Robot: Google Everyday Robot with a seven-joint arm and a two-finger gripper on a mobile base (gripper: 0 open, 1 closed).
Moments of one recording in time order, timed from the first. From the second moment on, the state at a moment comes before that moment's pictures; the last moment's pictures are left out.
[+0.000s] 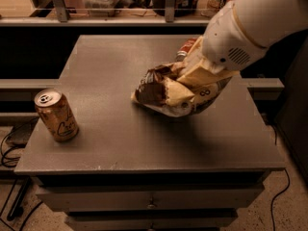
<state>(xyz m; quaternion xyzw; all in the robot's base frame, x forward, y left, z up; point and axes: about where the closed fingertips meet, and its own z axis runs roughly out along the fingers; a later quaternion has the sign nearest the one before) 0.472 -0.059 0.980 -0.64 0.70 0.08 0.30</state>
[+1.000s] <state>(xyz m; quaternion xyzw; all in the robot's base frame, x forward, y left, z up) 0.459 0.054 0.968 -0.69 0.63 0.18 0.32</state>
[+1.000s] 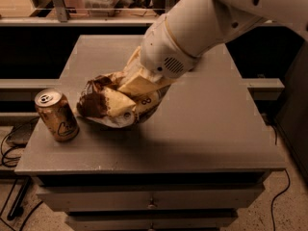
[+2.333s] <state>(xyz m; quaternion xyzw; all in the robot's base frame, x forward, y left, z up) 0.450 0.103 0.939 -0.70 0.61 0.23 0.29</state>
